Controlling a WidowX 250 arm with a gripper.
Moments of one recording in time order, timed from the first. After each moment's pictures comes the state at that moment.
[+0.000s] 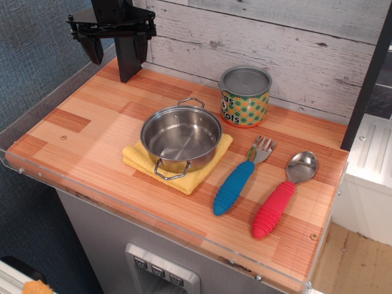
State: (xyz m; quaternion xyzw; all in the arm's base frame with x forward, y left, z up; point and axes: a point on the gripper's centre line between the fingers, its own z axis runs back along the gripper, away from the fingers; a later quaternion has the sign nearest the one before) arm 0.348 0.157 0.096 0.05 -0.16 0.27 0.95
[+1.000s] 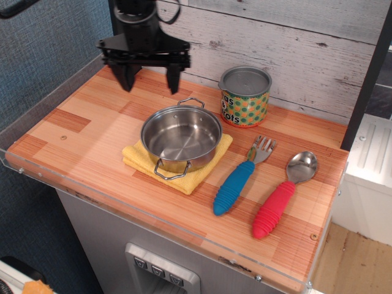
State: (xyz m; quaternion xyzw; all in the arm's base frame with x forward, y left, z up) arm 0.326 0.085 0.091 0.03 -0.15 0.18 0.97
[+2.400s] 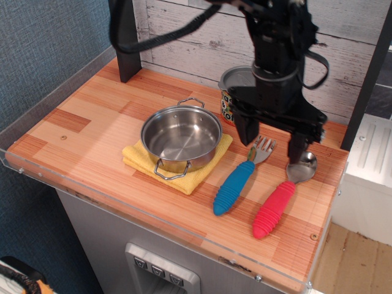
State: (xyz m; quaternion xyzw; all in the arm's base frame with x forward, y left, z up) arm 0.320 -0.077 0.060 -0.03 -0.10 -0.05 0.99
